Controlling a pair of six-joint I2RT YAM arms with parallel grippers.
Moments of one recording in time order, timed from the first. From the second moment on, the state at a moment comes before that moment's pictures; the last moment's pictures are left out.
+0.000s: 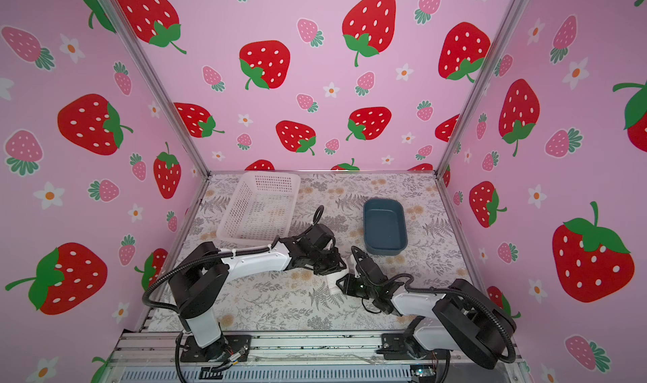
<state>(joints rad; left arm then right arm) -0.90 1.78 1.12 -0.24 0.33 -1.06 0.85 1.30 0.23 0.34 -0.25 0.93</state>
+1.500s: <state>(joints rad) -0.85 1.84 1.03 -0.20 0.33 -1.07 0.79 1.28 0.19 0.42 -0.27 0.99</state>
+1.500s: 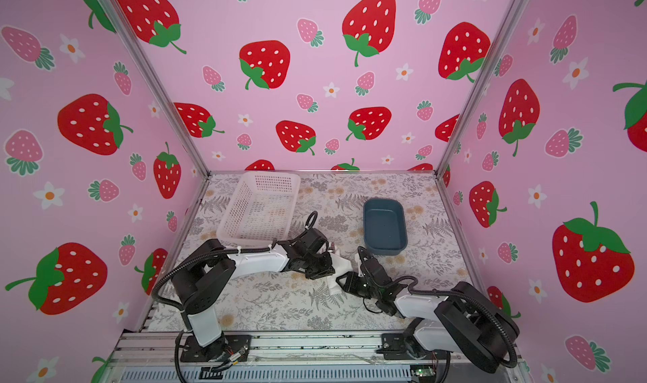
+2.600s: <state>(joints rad) -0.86 1.77 1.02 -0.25 0.30 -1.04 0.70 1.42 0.27 0.43 -0.35 0.93</state>
